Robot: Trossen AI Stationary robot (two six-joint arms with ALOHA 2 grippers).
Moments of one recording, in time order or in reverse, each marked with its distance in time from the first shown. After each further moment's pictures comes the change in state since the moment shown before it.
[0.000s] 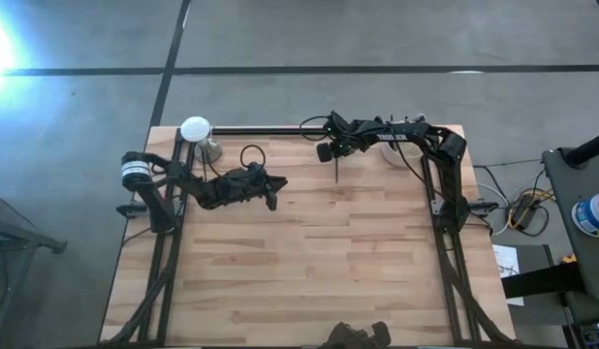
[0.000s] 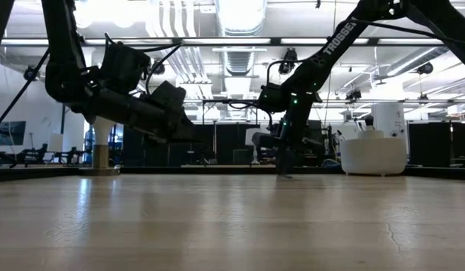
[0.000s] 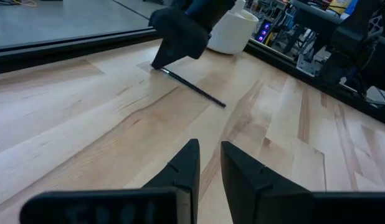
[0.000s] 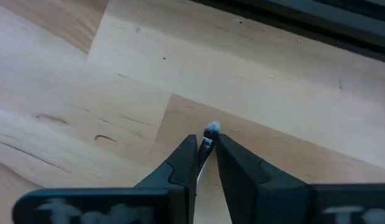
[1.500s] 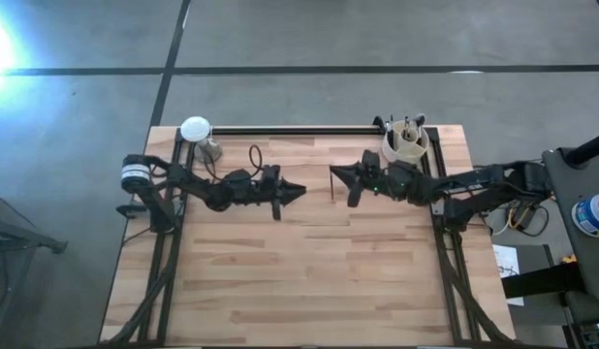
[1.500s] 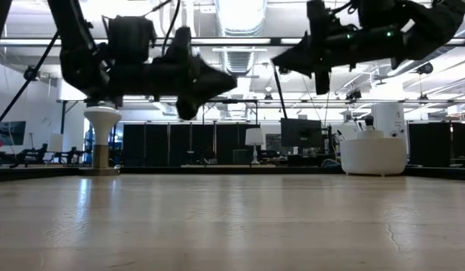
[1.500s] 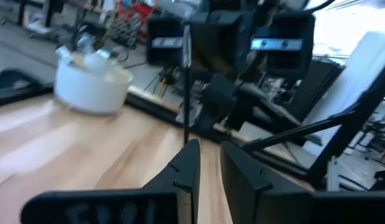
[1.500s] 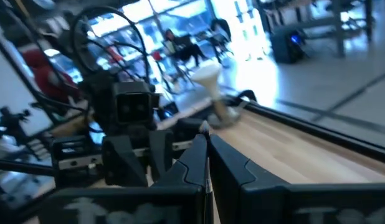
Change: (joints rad) left arm -0.108 0.000 0.153 0.159 0.217 -0.043; right arm 0.463 -0.760 -0.834 1.259 0.048 -0.201
